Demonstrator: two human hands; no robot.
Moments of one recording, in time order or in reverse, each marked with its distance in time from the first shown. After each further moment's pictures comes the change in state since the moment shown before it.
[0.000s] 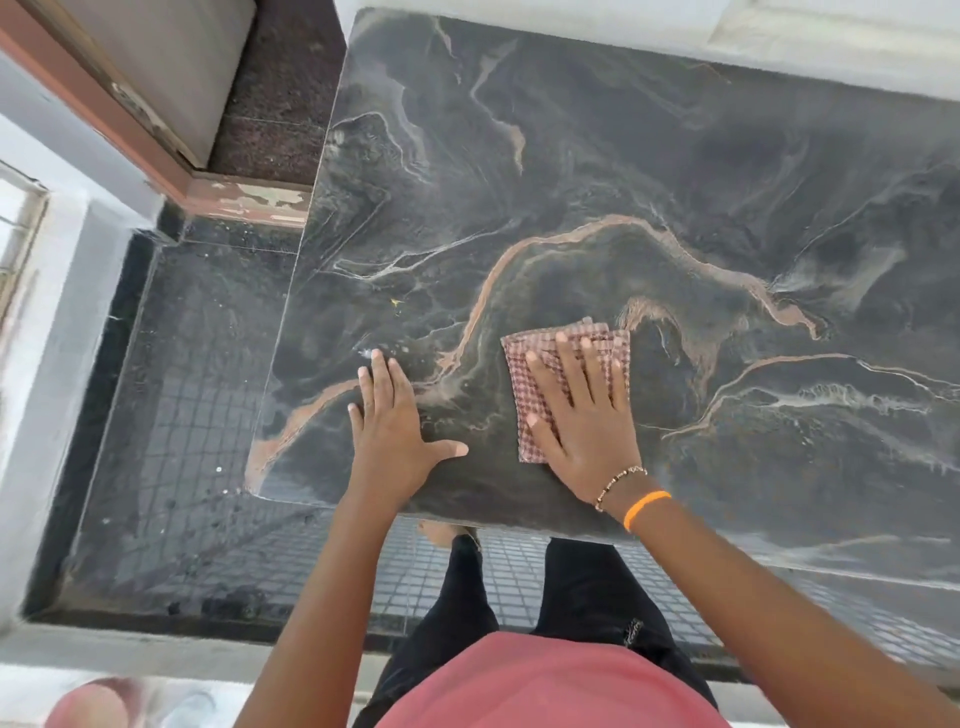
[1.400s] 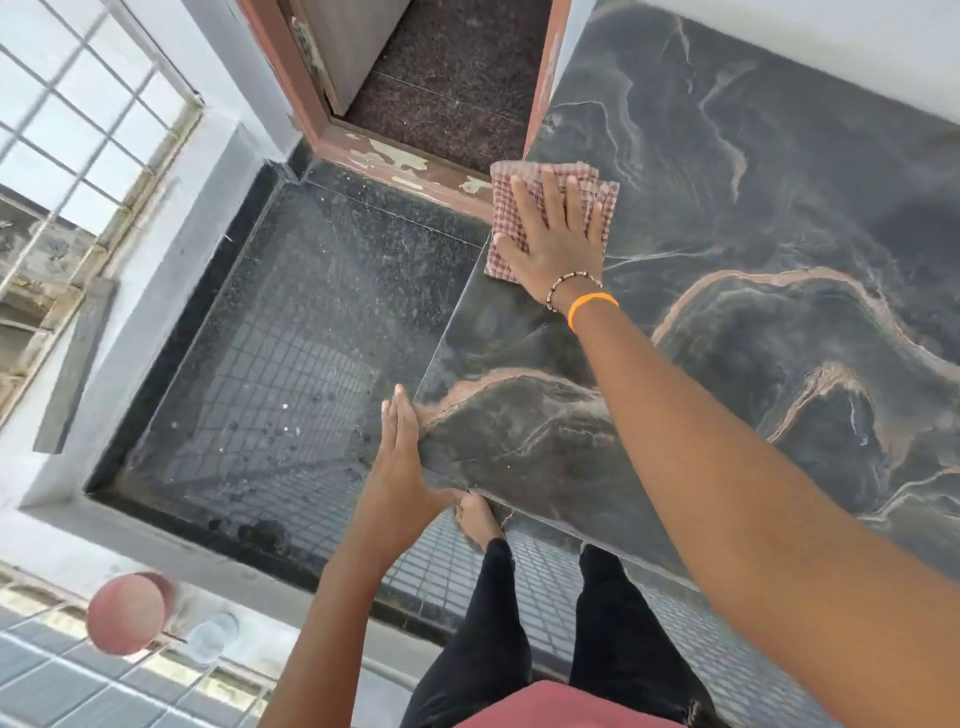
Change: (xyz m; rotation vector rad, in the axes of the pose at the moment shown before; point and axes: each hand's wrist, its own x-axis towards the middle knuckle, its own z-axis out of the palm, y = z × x) left_hand -0.044 -0.148 -0.005 -0.509 0.096 -0.033; right_hand 0.228 -0.183 -0.008 0.022 -0.054 -0.089
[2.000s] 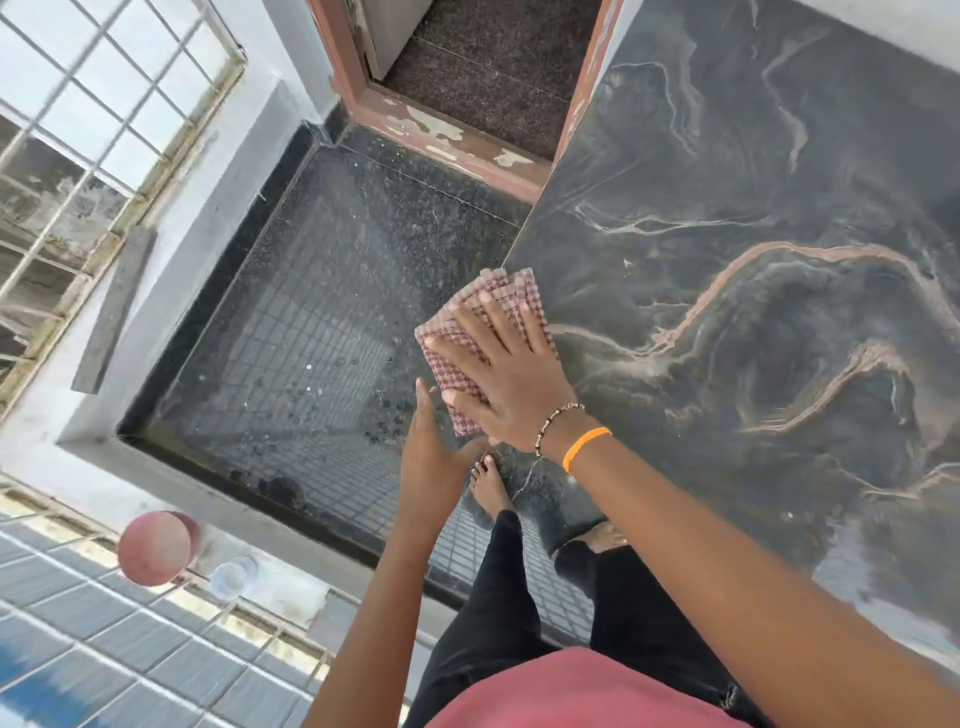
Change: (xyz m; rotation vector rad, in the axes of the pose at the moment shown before) left_hand -0.022 -0.022 0.025 -0.322 0.269 -0.118; right_hand -0.160 -0.063 0.042 -0.146 -0.147 -0.590
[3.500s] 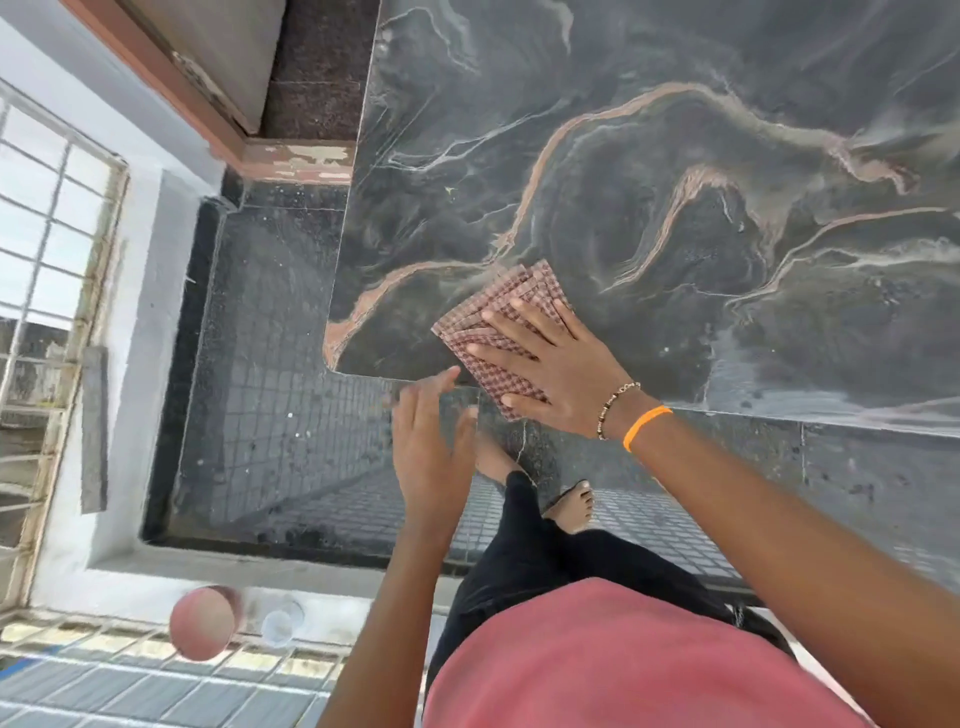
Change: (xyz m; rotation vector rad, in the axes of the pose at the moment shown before) left_hand -0.086 0.027 0.066 0.340 0.102 0.510; right_hand -0.176 0.060 0.037 -0.028 0.107 0.179
